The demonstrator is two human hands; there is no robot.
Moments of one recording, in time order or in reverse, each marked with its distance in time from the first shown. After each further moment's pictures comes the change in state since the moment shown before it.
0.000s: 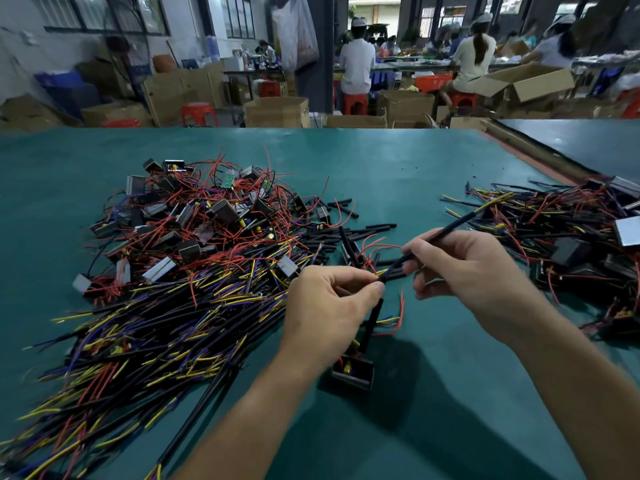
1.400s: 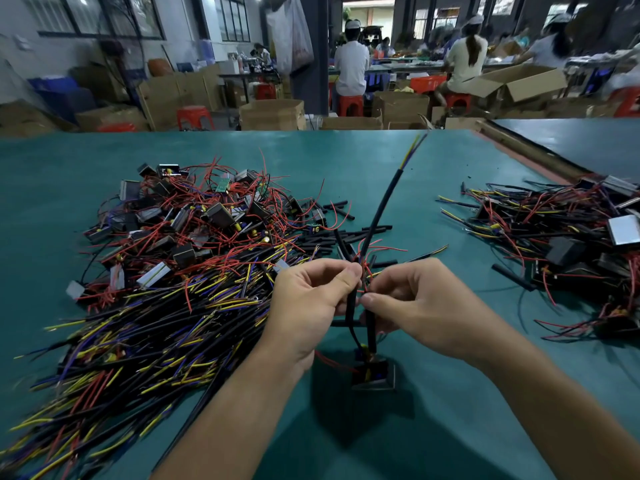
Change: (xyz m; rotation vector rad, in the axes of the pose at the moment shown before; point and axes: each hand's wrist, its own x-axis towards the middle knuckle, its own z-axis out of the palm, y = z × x) left_hand 0.005 0.007 -0.008 -0.454 -0.039 -0.210; right_hand -0.010 0.017 0.023 -0.303 -0.236 -0.055
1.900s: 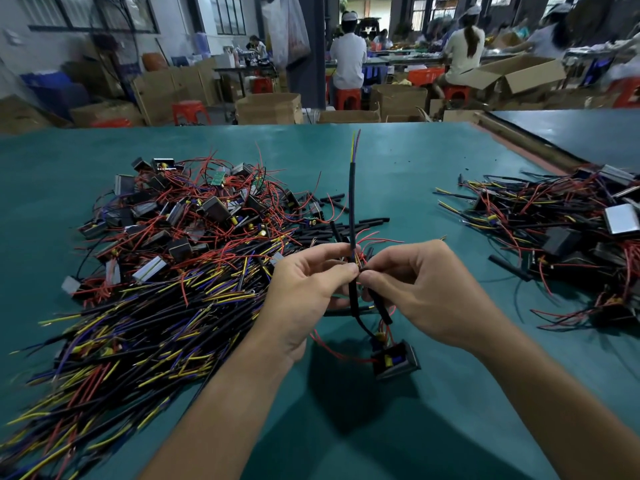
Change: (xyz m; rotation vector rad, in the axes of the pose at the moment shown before) left_hand -0.001 0.008 -0.002 0.050 -0.079 -0.034; right_hand 0.000 -0.002 -0.004 -0.045 0.122 -0.151
